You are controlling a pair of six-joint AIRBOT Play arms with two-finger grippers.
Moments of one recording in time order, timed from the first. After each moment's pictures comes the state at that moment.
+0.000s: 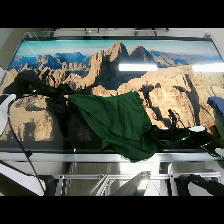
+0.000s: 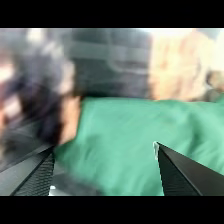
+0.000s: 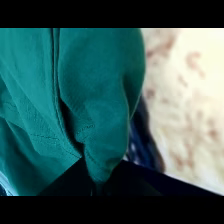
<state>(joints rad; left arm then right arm) 0.18 -1.88 1.42 -2.39 1.19 1.93 -0.03 -1.24 0.30 -0.30 0.87 0.87</state>
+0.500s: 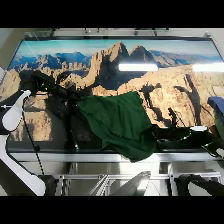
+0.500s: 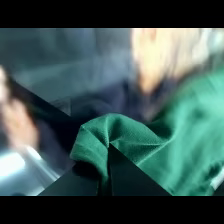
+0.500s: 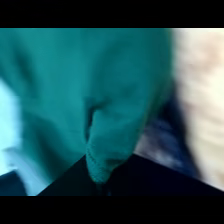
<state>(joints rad) 0.10 -1.96 1.54 -2.37 1.39 1.90 -0.04 -1.19 0.32 -0.19 0.97 0.79</state>
